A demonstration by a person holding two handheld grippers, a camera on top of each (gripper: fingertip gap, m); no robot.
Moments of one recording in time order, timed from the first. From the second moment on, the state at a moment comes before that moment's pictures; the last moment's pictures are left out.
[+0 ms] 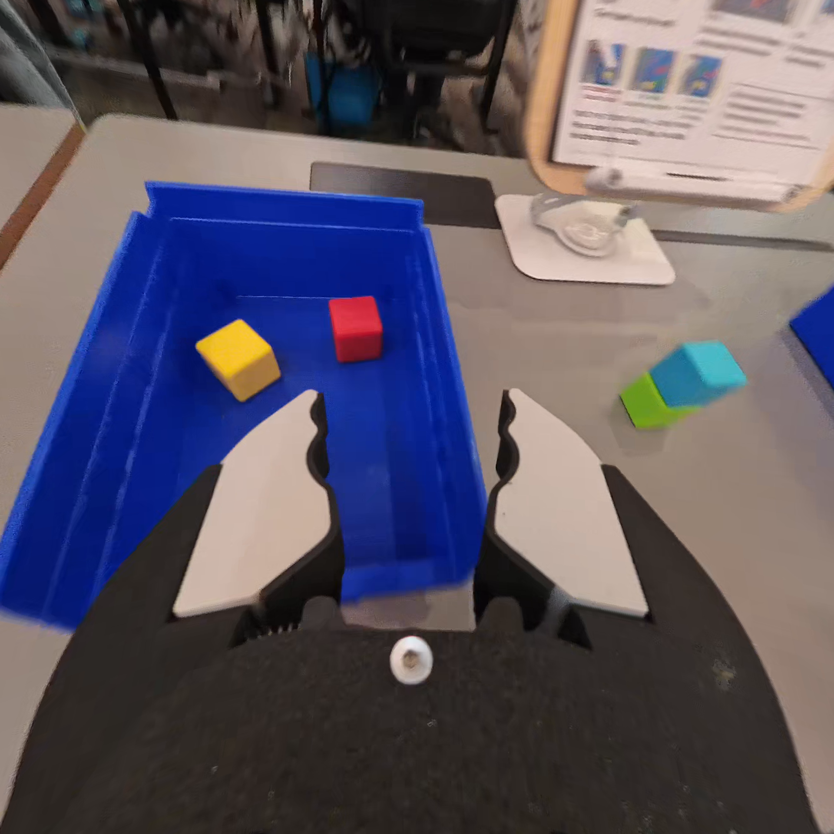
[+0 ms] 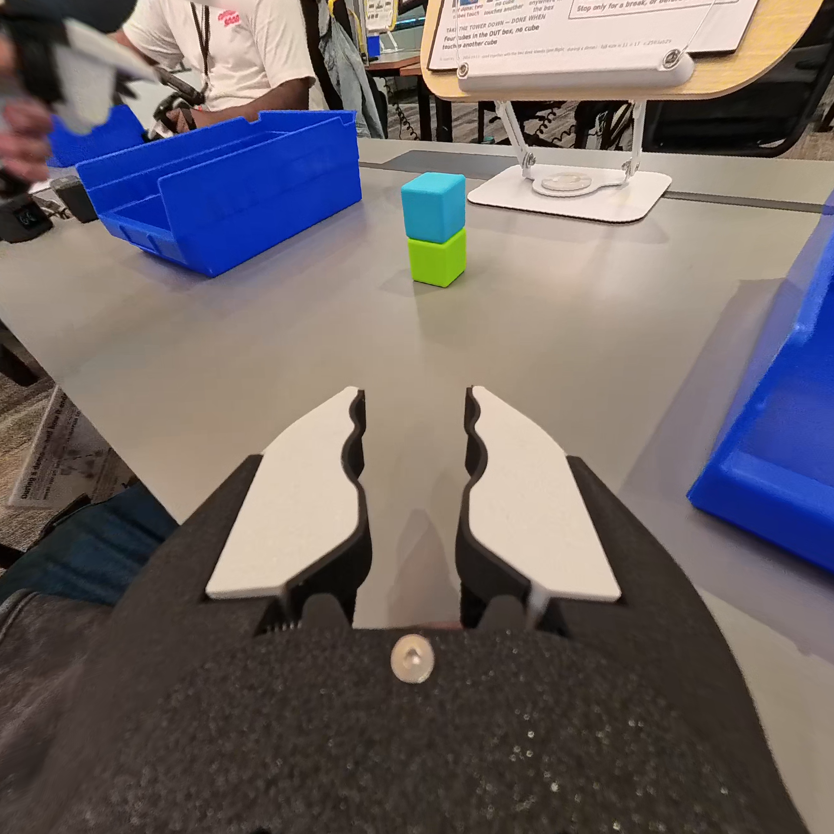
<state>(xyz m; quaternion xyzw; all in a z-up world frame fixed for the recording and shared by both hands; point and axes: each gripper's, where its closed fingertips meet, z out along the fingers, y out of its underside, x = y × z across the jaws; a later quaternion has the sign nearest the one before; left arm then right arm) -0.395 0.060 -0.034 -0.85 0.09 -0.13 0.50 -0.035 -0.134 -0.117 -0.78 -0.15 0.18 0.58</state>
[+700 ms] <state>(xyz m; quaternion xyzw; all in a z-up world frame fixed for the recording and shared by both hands) -0.395 0.210 -0.174 -0.98 0.09 -0.01 0.15 -0.028 -0.135 -0.116 -0.78 -0.14 0.20 0.58</state>
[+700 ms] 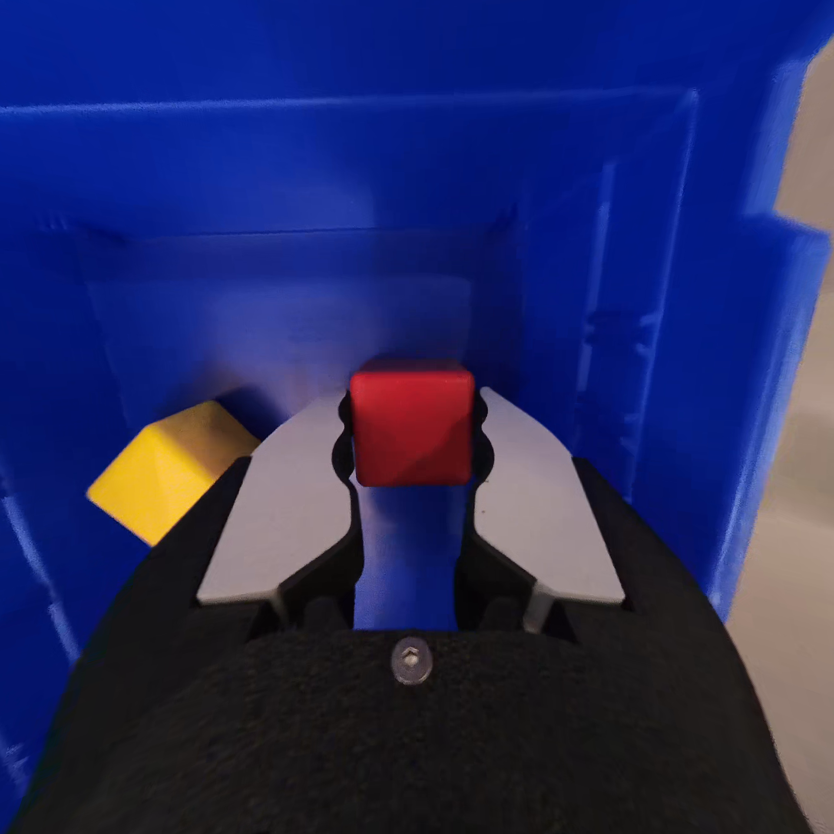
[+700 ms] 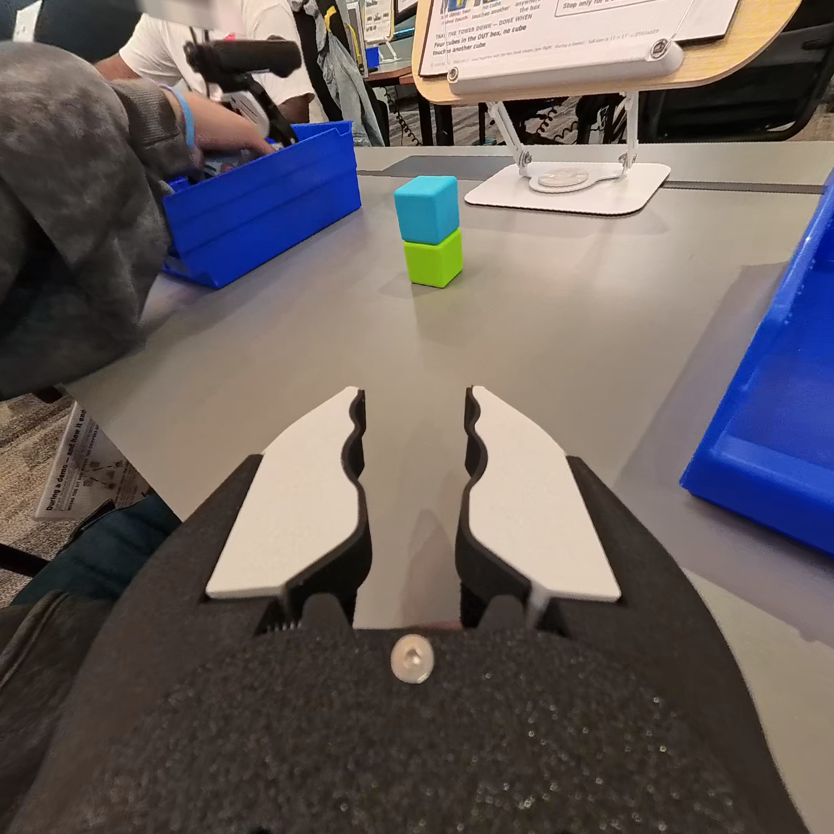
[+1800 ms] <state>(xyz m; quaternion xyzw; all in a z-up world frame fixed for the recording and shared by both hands) -0.117 0.081 -0.097 -0.64 0.76 -0.08 0.07 -0.031 -0.135 -0.116 -0.78 -0.14 0.20 0.58</state>
